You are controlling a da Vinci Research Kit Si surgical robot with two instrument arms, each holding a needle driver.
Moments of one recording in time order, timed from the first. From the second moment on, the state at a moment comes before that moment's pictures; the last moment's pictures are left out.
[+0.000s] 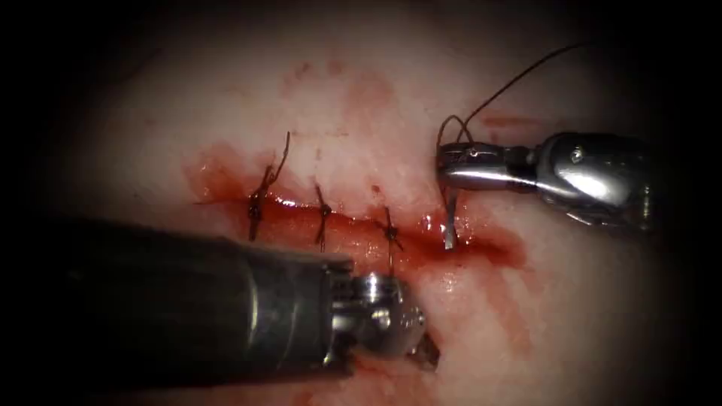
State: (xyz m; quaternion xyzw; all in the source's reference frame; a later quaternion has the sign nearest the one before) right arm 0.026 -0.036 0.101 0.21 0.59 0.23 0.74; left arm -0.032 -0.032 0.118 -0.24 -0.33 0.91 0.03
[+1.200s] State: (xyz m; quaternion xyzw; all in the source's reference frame) right arm 0.026 -0.038 0.102 0.34 0.54 0.34 0.69; left arm -0.032 -0.031 0.119 -0.26 -0.32 0.91 0.04
